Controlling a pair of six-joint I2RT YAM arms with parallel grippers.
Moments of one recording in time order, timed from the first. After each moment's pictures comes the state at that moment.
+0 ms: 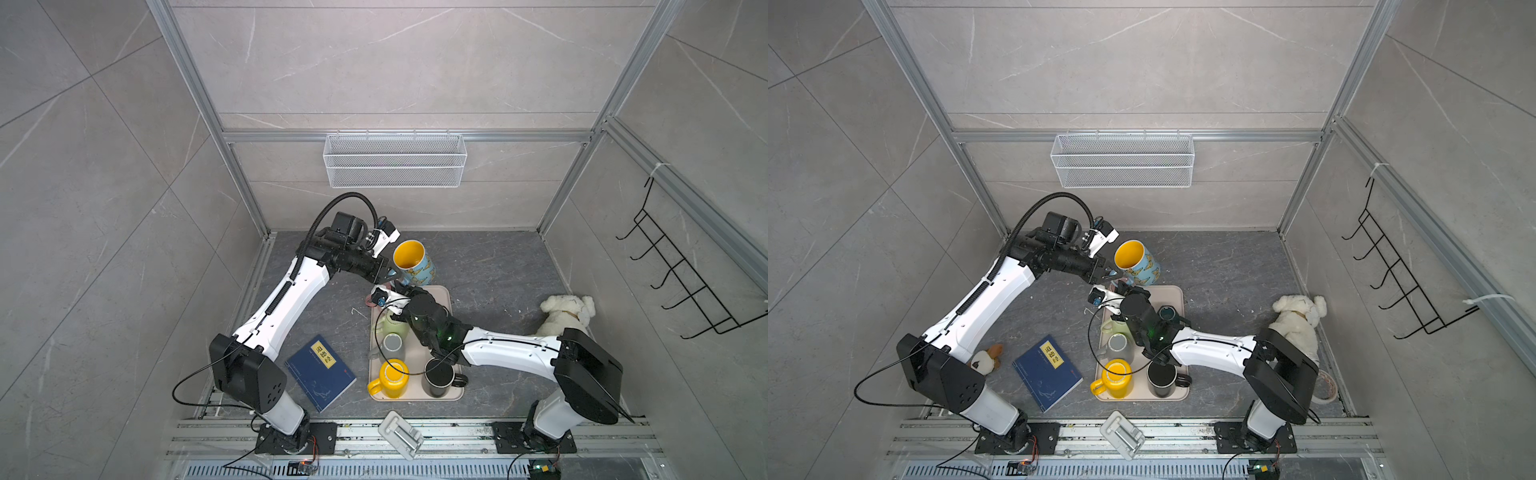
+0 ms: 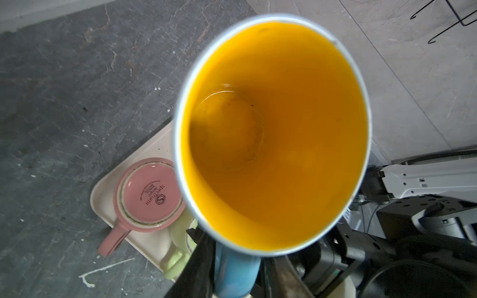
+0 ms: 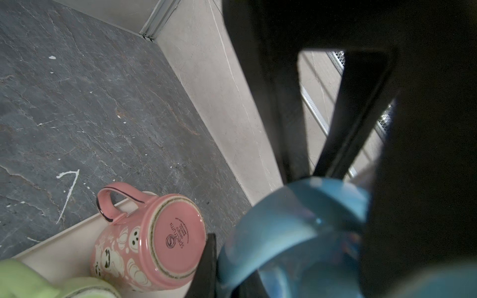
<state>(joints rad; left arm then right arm) -0.46 1.60 1.65 -0.94 0.64 0.09 1.00 1.62 0.96 0.45 0.56 -0.74</state>
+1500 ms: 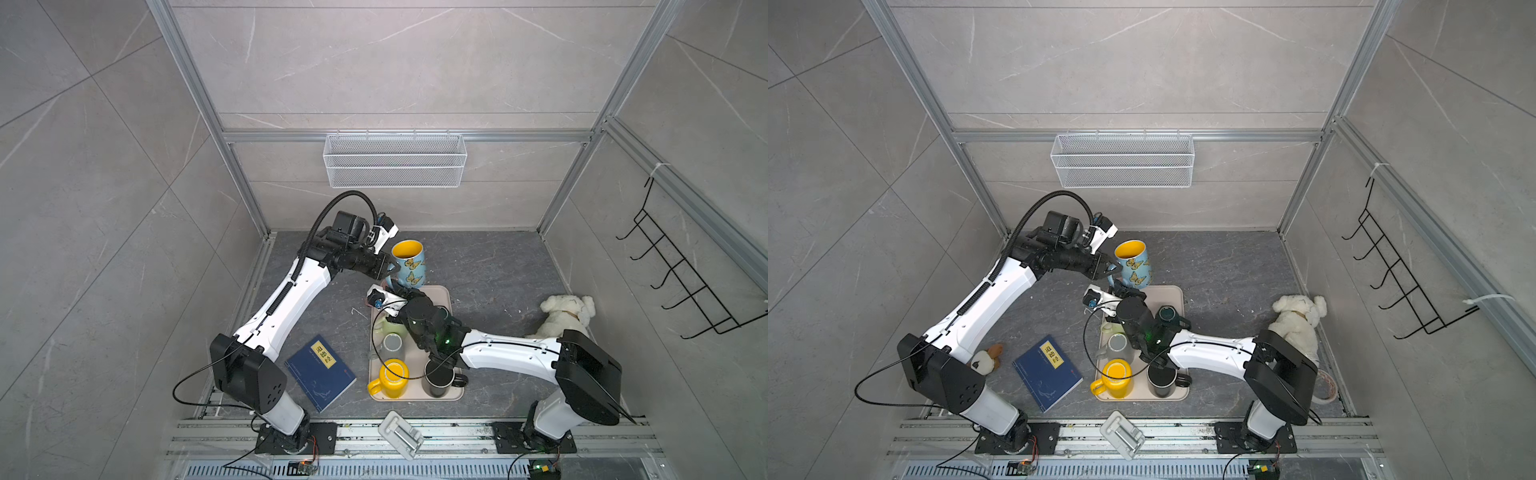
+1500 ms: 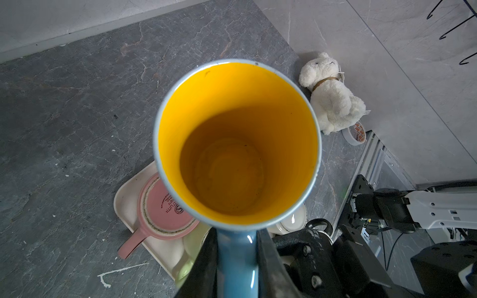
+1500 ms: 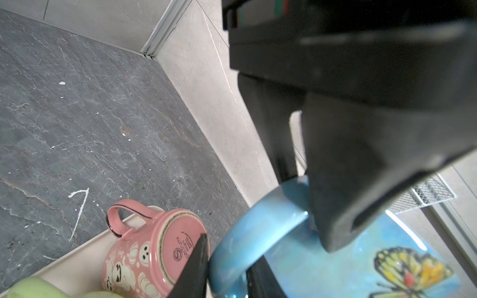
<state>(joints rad) -0.47 1.60 1.64 -0.86 0.53 0.03 1.04 1.62 0.98 0.48 0.58 -0.74</state>
